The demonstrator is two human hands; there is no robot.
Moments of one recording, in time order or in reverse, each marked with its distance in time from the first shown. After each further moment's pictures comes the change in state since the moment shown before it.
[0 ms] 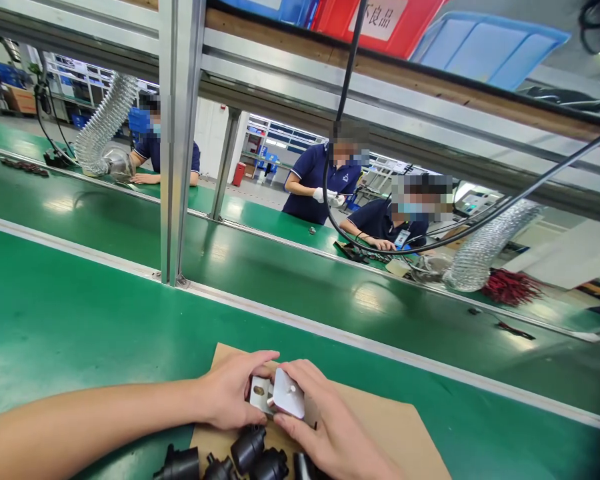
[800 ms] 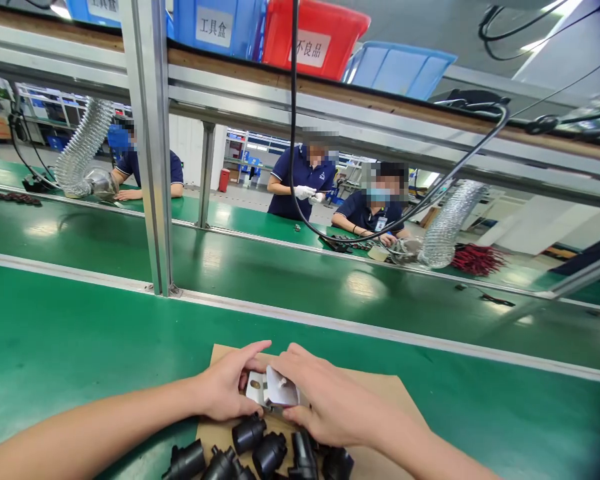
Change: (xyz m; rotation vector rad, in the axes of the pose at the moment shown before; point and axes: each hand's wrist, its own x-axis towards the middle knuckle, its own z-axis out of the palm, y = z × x) left_hand -0.002 -0.008 -0.012 -0.037 -0.046 -0.004; right_hand 0.031 -0.060 -0.034 -0.468 -0.377 0.160
